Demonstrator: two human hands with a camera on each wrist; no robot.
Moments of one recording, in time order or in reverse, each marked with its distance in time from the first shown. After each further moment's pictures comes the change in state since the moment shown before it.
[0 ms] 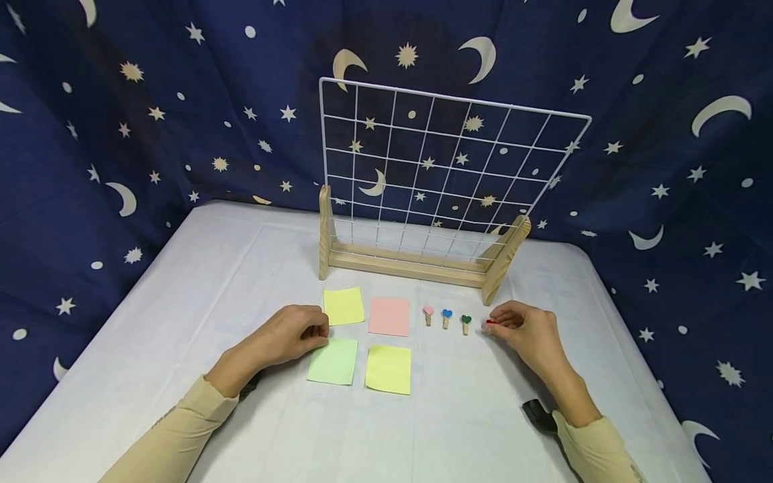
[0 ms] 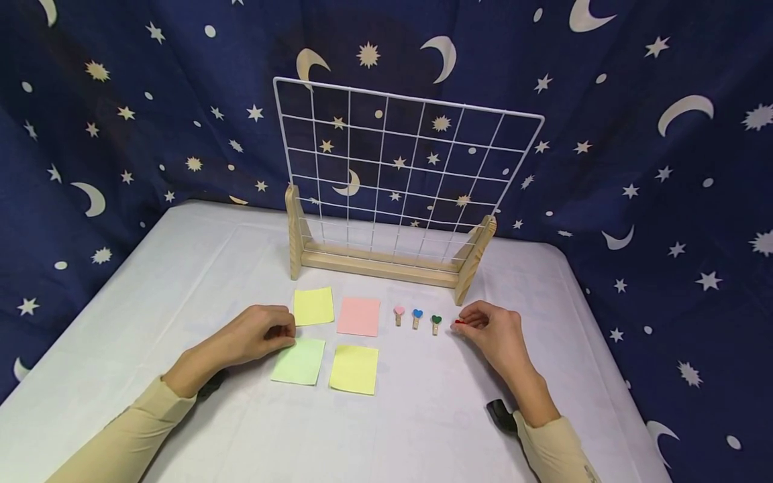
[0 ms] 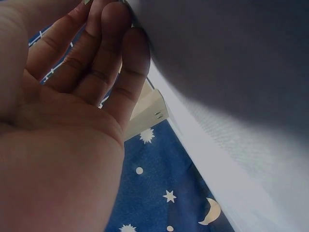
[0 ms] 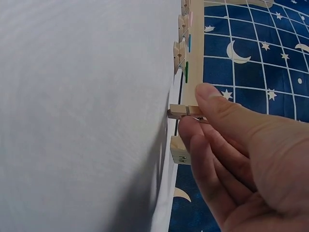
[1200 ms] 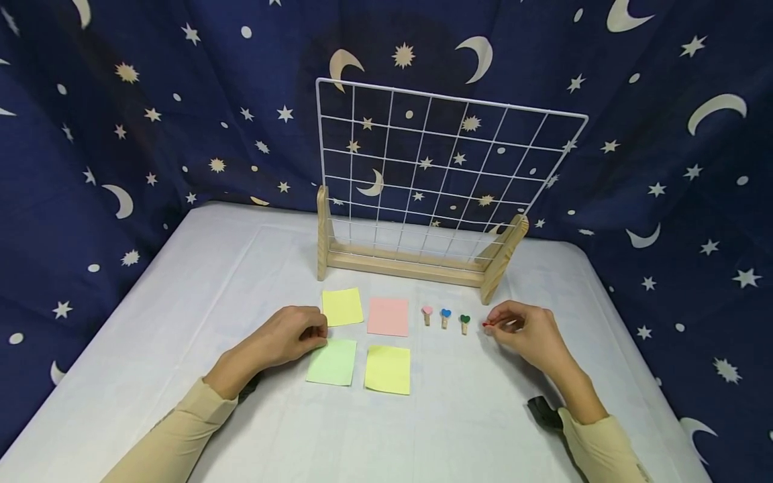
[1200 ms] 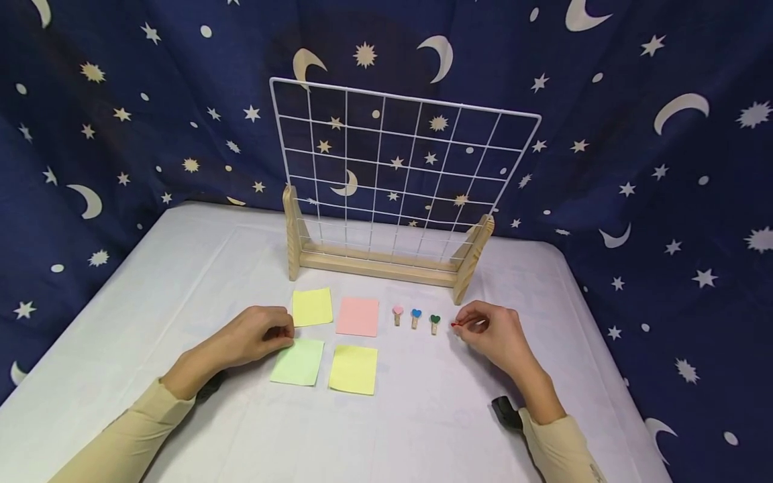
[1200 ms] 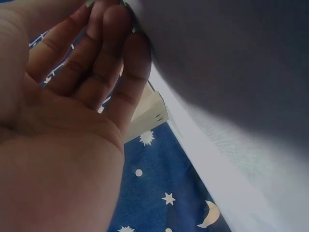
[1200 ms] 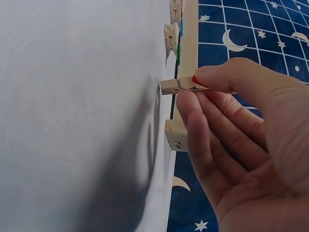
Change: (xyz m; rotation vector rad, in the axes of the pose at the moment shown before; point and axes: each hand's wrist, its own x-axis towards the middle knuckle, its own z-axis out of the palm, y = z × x) left_hand 0.000 0.000 0.000 -0.006 -0.010 -0.006; right_hand 0.000 0.004 -0.010 0.073 -0.115 -0.047
